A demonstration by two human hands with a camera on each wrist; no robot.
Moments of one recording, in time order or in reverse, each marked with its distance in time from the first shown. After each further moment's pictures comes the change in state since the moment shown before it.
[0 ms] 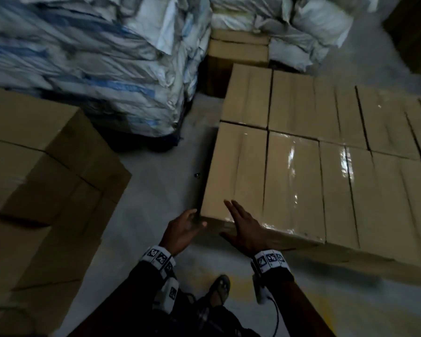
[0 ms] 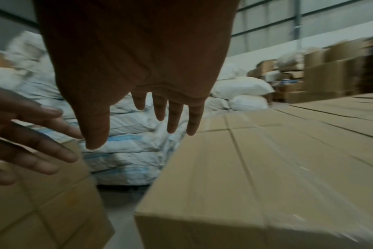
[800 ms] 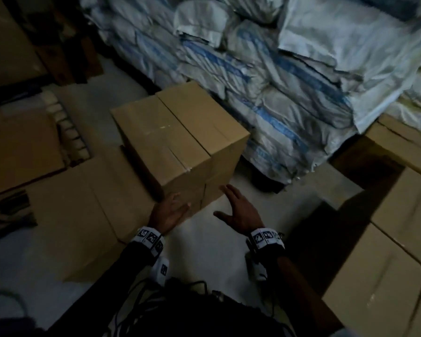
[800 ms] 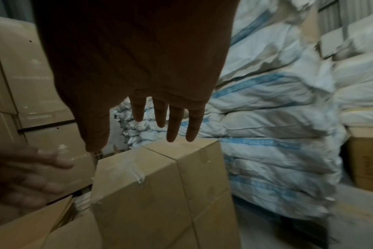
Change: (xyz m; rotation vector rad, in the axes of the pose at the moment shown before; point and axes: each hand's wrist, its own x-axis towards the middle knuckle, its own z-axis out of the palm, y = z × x) left_hand -0.043 -0.223 -0.402 -0.331 0.675 -0.309; right_hand 0.266 -0.436 0.117 -0.221 -0.250 -0.586
